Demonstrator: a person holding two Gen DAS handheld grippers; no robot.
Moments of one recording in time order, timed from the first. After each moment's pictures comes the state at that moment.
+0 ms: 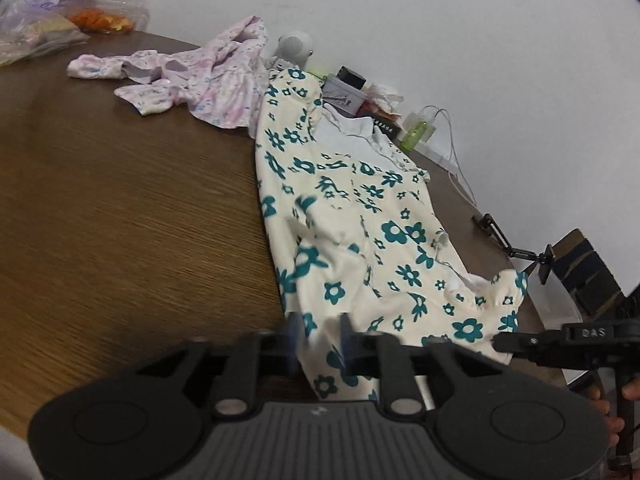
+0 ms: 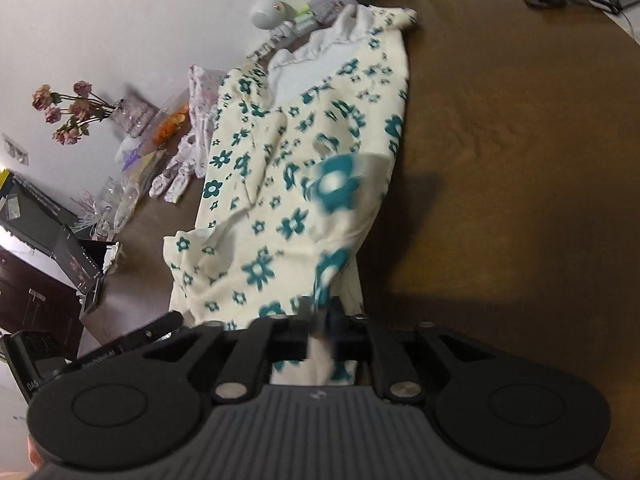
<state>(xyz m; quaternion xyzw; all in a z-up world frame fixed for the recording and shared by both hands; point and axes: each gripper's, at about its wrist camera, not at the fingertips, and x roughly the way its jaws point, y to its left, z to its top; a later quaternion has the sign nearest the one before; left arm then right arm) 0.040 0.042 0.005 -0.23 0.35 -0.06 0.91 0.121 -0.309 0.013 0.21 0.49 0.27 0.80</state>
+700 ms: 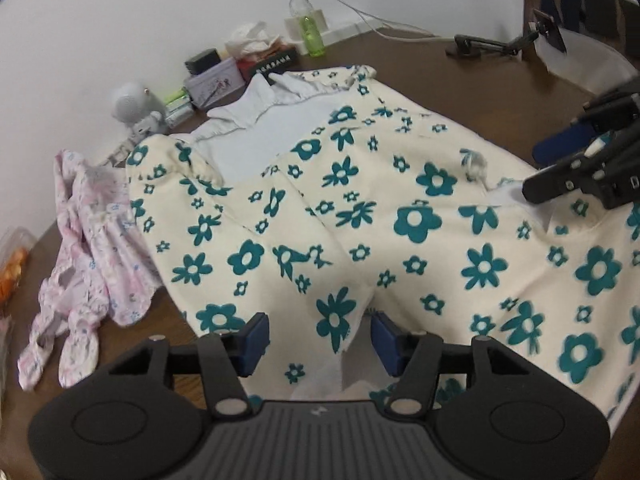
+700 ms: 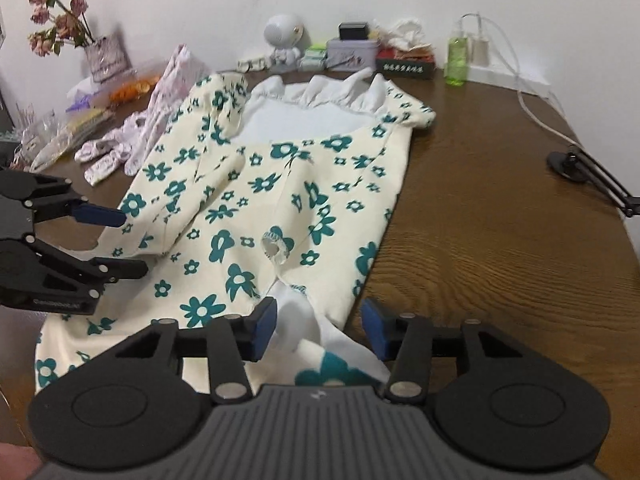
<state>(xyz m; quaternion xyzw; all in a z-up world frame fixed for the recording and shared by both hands) 0.177 -0.042 0.011 0.24 0.40 -0.13 0.88 0.187 -0.253 -0.004 -0.03 0.41 0.22 0.88</state>
